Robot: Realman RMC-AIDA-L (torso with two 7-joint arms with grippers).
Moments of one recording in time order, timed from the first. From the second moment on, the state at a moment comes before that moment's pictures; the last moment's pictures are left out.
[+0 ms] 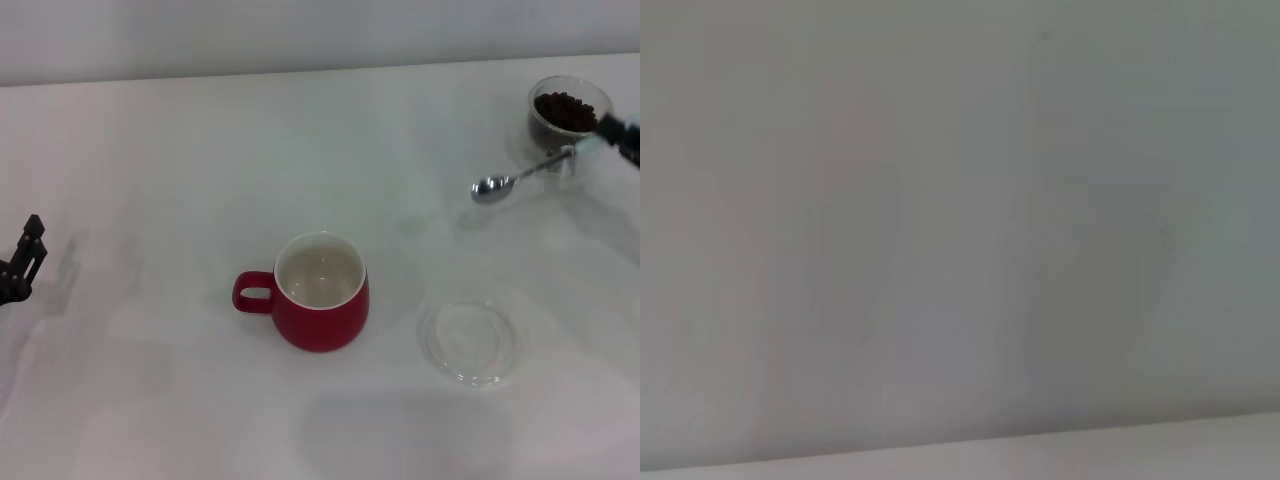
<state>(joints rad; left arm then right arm) -0.36 -2.08 -0.52 -0.01 -0.91 -1.23 2.83 0.31 1.96 -0.32 -0.29 1.47 1.50 -1.48</state>
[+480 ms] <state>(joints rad) -0.36 -2.09 -0.53 -0.02 -0.91 -1.23 2.83 0.39 1.91 -0.30 -0.45 1.51 1.35 -1.49</state>
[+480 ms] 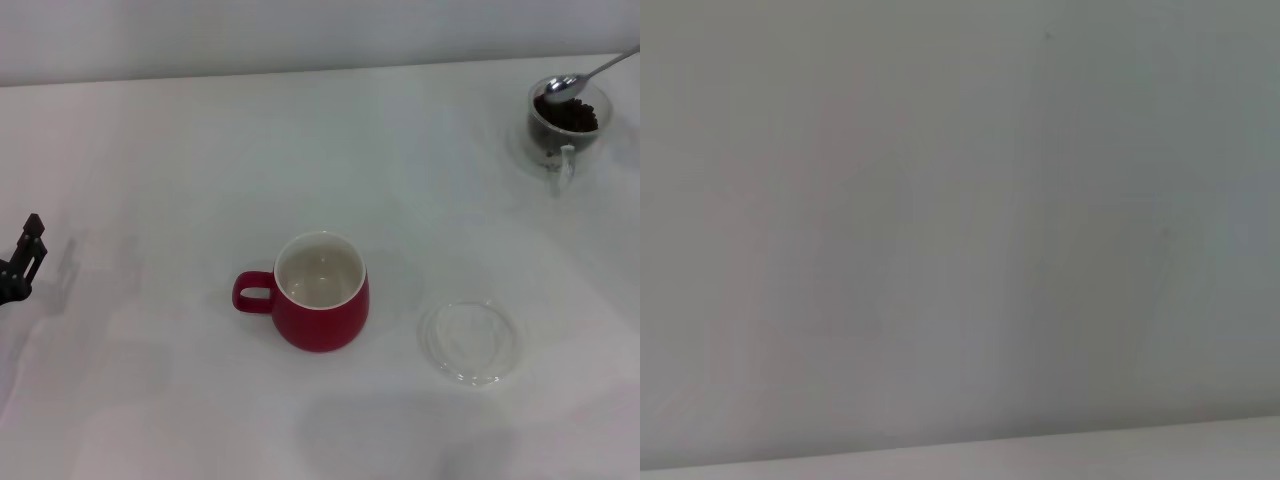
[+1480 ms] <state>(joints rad) -0.37 -2.08 -0.53 -0.02 -0.91 -1.22 2.83 0.42 1.90 -0.38 -0.48 1.53 1.20 -1.72</state>
